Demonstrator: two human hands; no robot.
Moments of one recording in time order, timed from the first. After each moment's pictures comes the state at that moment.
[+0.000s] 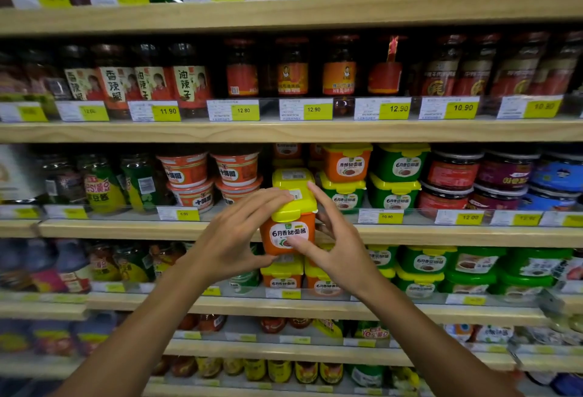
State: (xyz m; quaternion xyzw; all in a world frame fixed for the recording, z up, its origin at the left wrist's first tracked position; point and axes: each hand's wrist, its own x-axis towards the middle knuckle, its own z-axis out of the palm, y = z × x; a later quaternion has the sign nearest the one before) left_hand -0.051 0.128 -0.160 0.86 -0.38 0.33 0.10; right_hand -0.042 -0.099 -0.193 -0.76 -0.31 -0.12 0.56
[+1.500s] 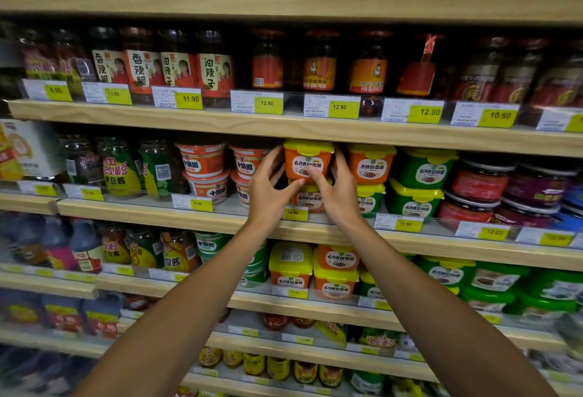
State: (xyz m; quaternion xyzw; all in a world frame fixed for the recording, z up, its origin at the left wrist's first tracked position) left_hand 0.039 0.088 -0.171 0.70 -0.12 0.33 0.62; right_hand 0.073 -0.051 -0.167 -0.74 -0.19 -0.24 0.60
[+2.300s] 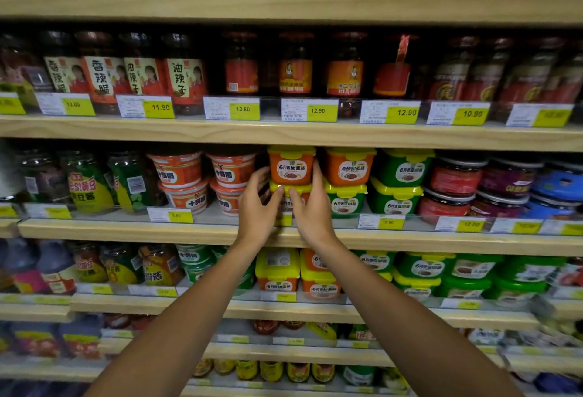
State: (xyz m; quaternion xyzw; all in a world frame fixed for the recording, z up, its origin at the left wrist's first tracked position) left_hand 0.062 0.083 -0.196 0.74 -0.09 0.33 0.58; right_hand 0.070 -0.034 -0.195 -0.76 -0.14 -0.25 0.58
